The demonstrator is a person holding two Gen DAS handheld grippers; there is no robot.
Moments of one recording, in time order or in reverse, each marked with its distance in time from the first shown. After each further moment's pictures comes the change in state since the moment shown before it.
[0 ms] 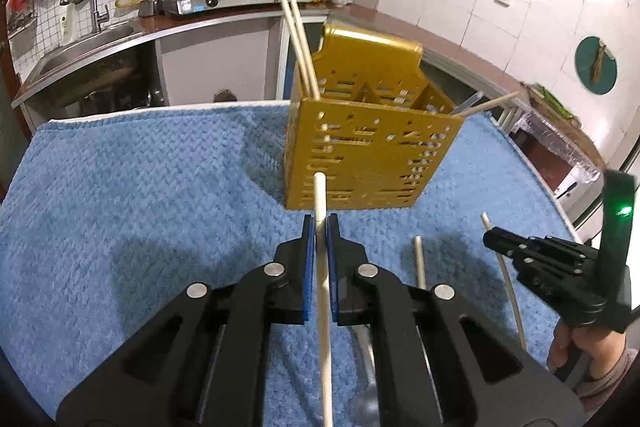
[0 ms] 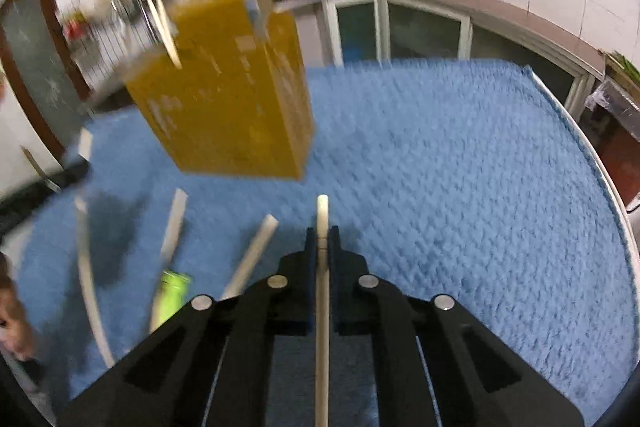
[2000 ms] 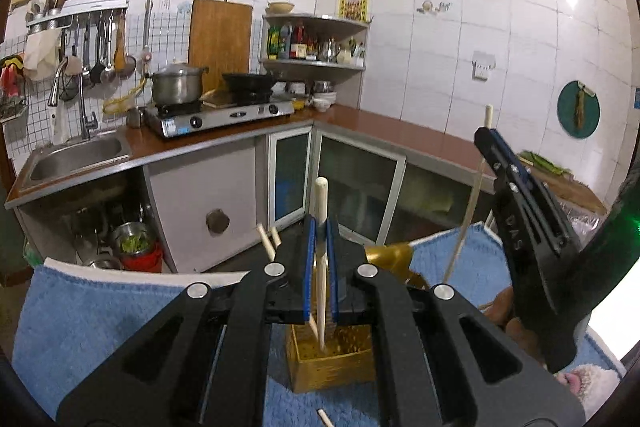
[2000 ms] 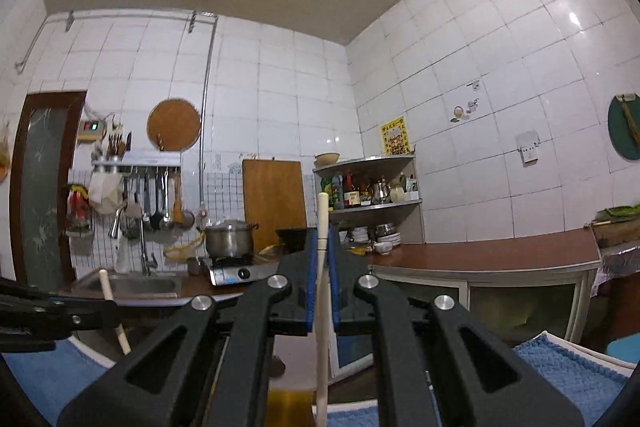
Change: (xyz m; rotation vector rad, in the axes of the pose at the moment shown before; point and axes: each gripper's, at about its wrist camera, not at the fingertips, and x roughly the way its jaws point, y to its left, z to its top) left arm -0.008 -0.008 0.131 0.092 -0.341 -0.015; right arm -0.041 0.075 0.124 -0.073 -0.993 -0.086
